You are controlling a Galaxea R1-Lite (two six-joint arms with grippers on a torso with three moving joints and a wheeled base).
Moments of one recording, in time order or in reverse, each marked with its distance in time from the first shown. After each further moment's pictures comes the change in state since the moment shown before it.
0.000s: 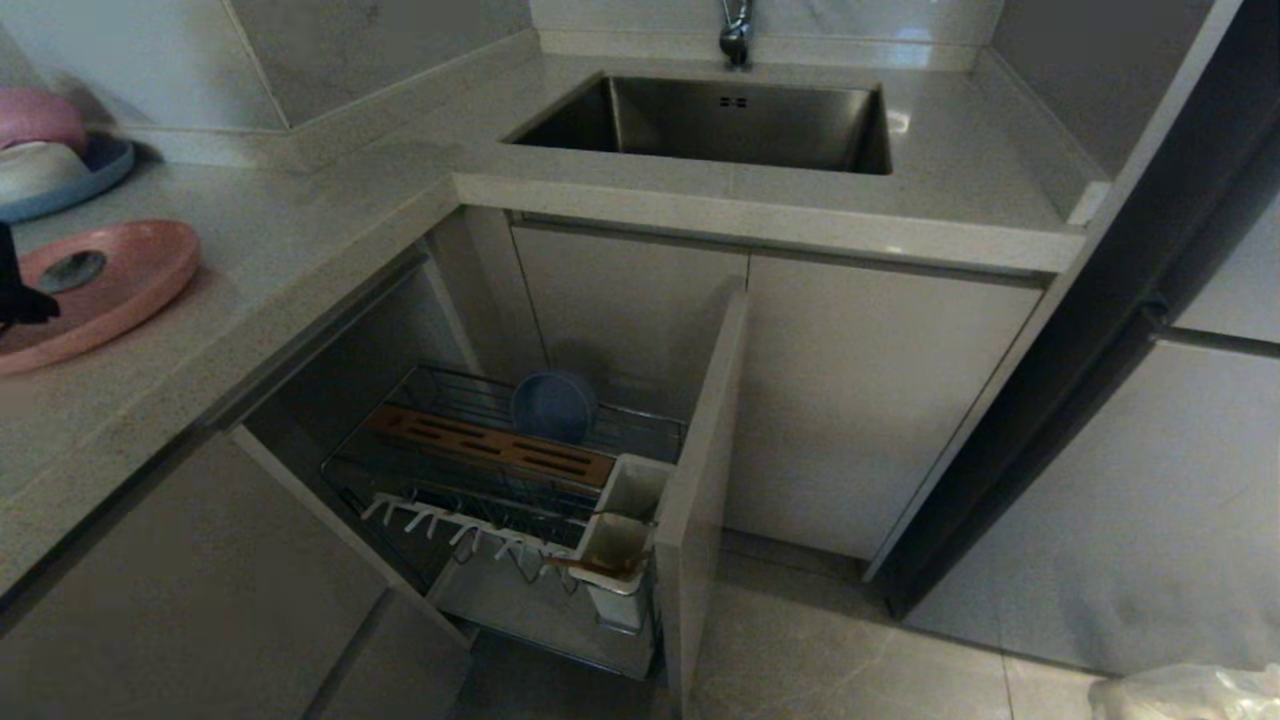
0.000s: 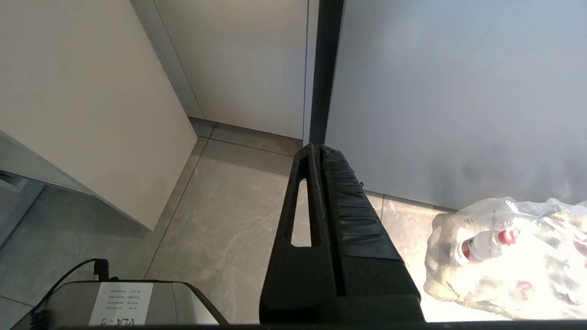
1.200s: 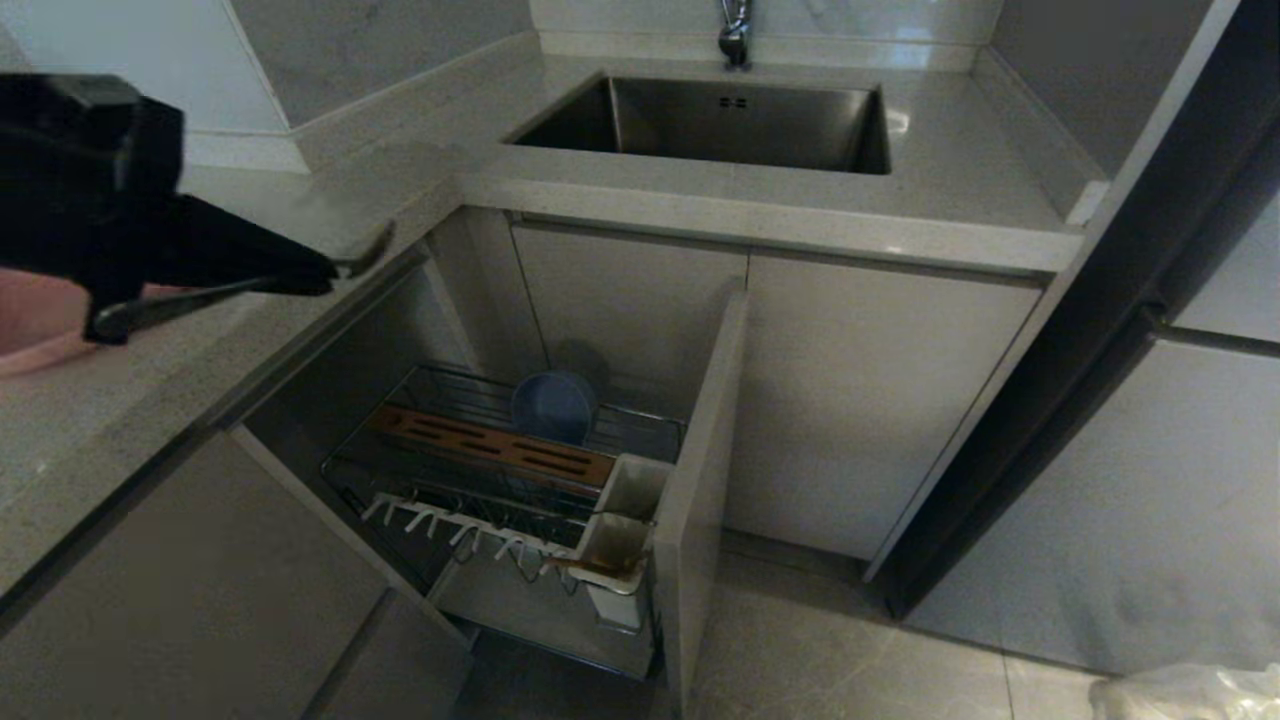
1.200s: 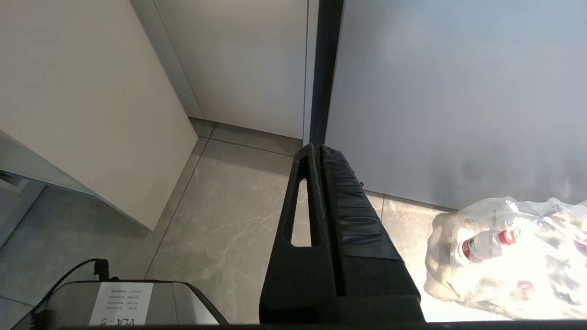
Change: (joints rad) left arm -0.632 -0.149 0.035 0.146 -0.262 -0.608; right arm 0.000 0.000 0.000 0.000 0.000 0.000
